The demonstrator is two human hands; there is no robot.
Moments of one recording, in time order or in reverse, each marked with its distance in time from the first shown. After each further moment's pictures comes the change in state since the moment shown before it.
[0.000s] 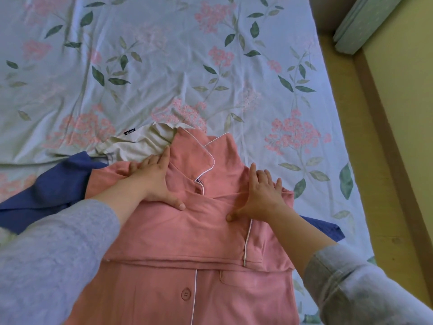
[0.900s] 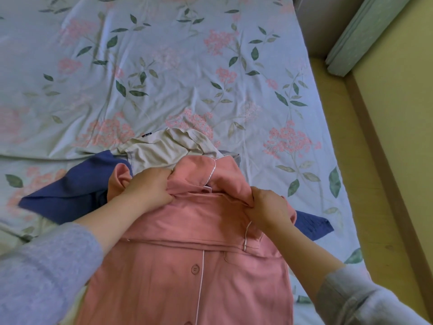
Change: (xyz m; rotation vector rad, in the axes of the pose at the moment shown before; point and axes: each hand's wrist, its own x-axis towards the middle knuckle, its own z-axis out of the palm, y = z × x) left_hand -0.089 -0.010 -0.004 -0.203 0.315 0.181; right_hand -0.077 -0.015 -0.011 0.007 0.256 -0.097
